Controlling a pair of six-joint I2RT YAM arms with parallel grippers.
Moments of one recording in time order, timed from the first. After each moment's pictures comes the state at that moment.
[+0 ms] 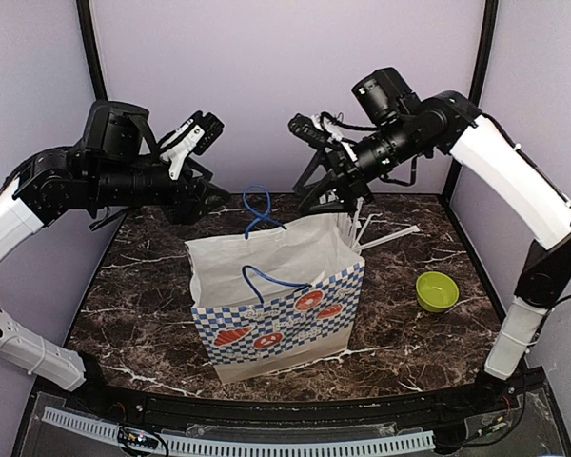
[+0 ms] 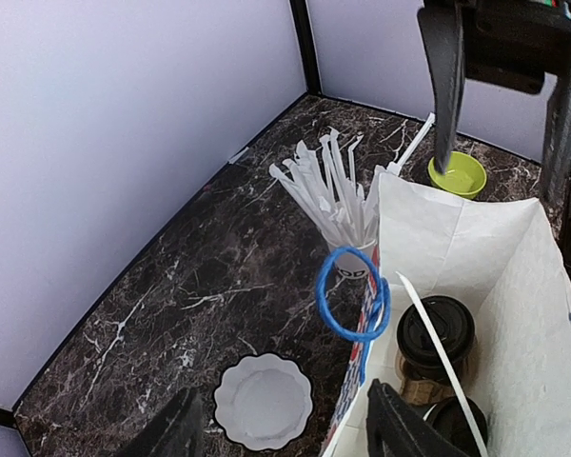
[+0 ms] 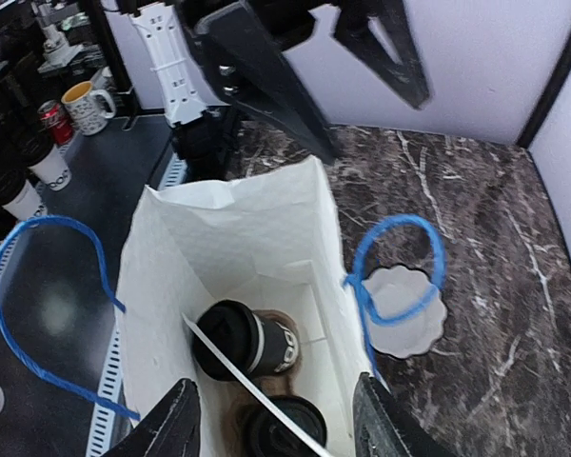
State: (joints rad) left arm -0.90 1.25 1.55 -0.78 -0.11 0.16; right arm 0.82 1.78 2.16 -1.19 -0.74 -0.56
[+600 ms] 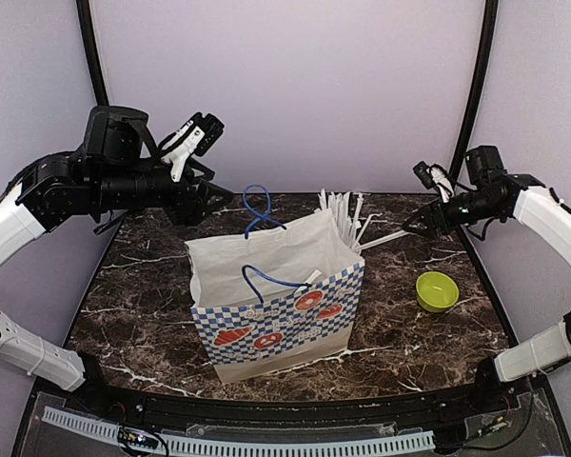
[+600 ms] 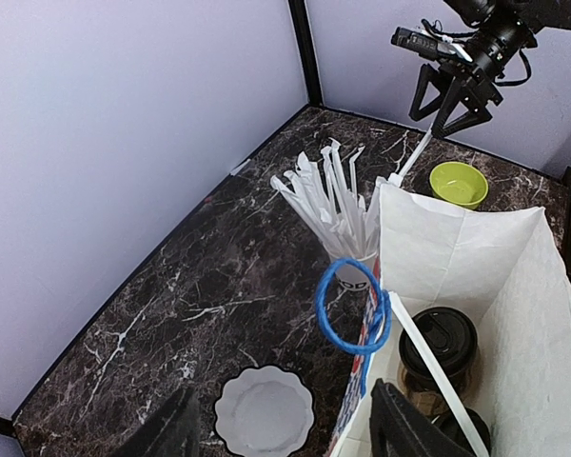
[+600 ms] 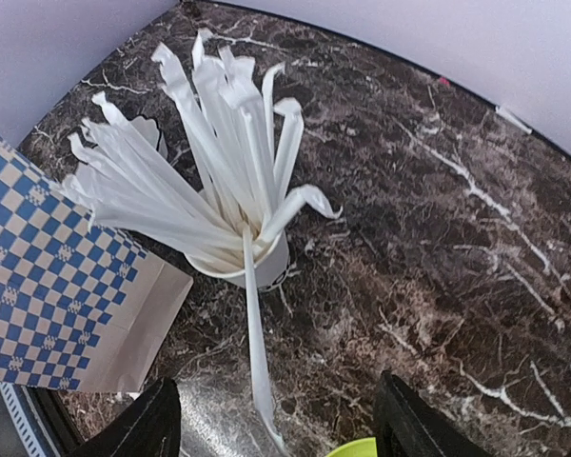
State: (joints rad) left arm -0.90 1.22 1.49 -0.70 -0.11 0.17; right arm 0.15 1.30 1.21 -0.77 -0.60 -0.33
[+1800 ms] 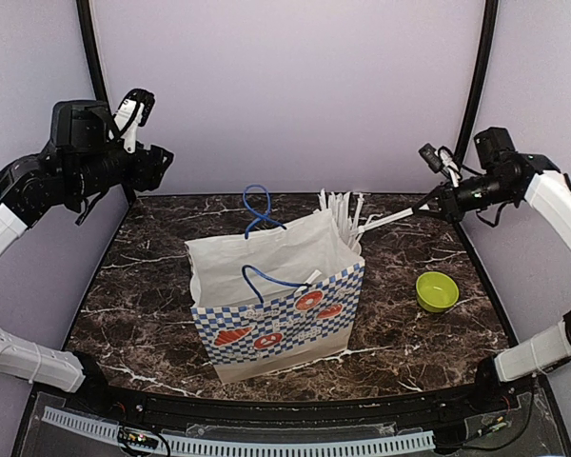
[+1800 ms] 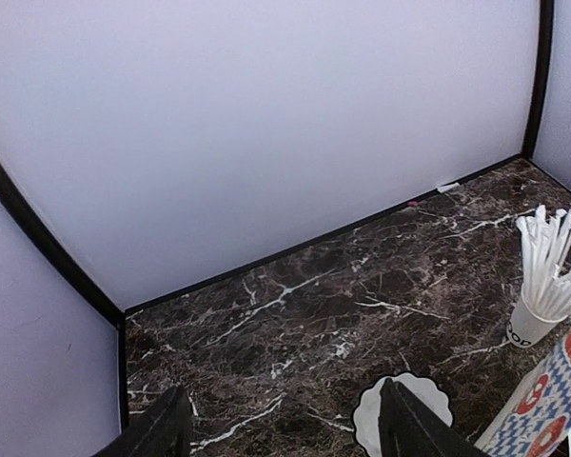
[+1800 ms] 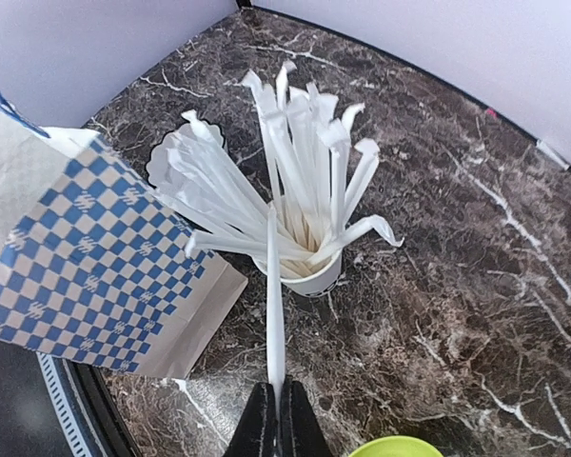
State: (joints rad) left arm -0.70 1.13 1.47 -0.68 -0.45 0.05; right arm 0.13 1.32 1.36 -0.96 -0.74 -0.42
